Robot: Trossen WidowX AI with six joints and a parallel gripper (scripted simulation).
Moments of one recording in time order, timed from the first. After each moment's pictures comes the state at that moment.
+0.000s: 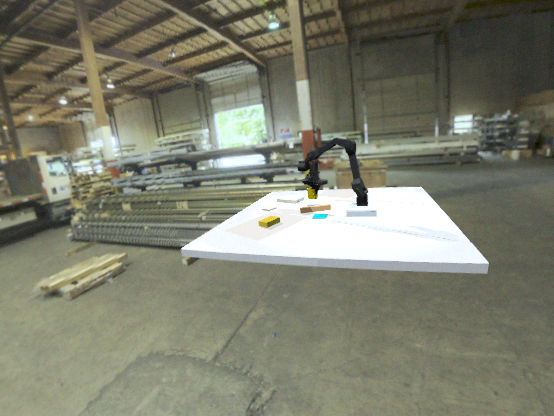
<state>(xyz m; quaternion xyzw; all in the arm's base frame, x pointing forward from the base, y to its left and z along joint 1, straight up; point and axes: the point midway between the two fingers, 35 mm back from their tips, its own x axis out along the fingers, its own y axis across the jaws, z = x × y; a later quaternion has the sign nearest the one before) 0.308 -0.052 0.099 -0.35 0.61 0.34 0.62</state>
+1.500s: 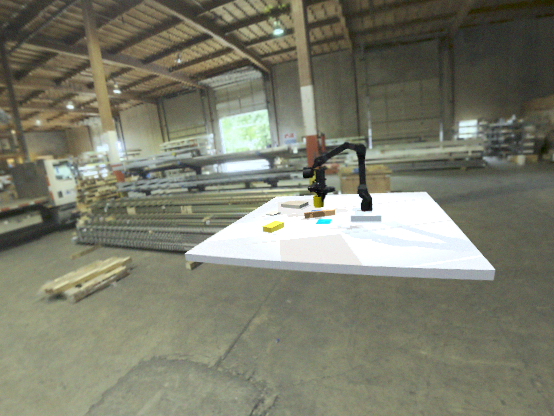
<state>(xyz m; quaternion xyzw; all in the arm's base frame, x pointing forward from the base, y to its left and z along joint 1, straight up) 0.271 0.042 0.102 -0.35 0.61 0.34 0.62</state>
